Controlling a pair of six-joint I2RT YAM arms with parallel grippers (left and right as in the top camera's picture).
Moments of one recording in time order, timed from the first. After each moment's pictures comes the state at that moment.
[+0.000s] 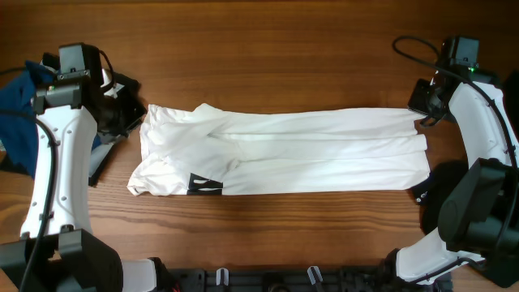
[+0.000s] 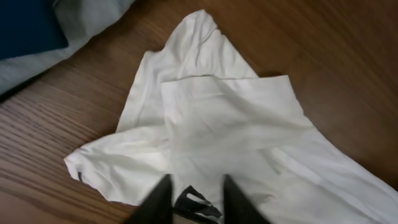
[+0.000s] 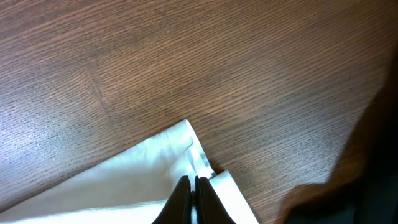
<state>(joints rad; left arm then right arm) 0.16 1.56 1.36 -1.11 0.15 -0.47 -0.22 1.80 1.35 -0.81 0.16 0.17</state>
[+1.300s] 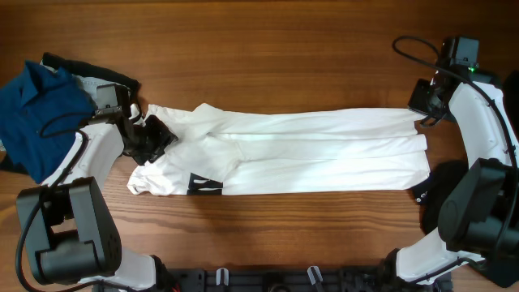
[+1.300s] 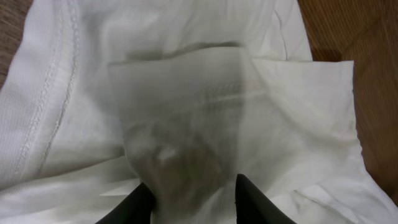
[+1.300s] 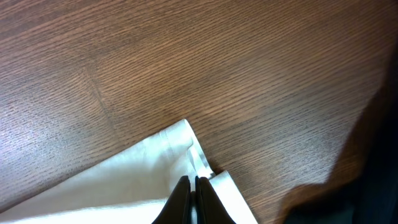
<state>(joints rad) 0.16 1.69 0.96 -0.64 0.37 -0.59 -0.22 1.80 1.35 -0.81 0.16 0.17</state>
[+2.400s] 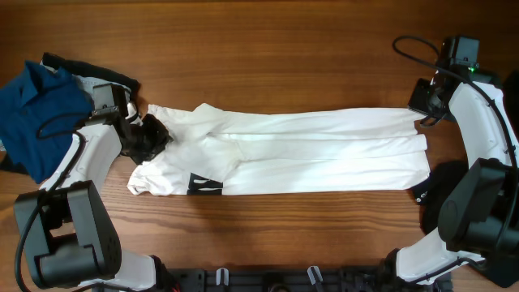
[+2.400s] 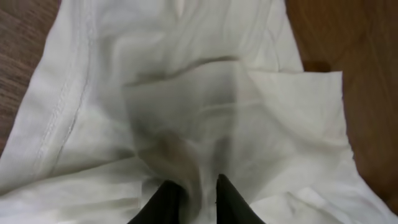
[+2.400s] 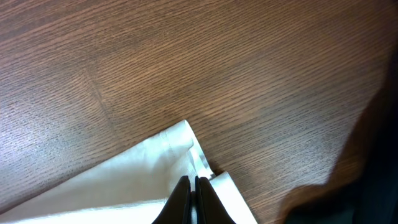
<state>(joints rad) 0.18 1.68 0.96 -0.63 0.36 -0.60 -0.22 1.80 1.35 -0.81 0.16 0.17</state>
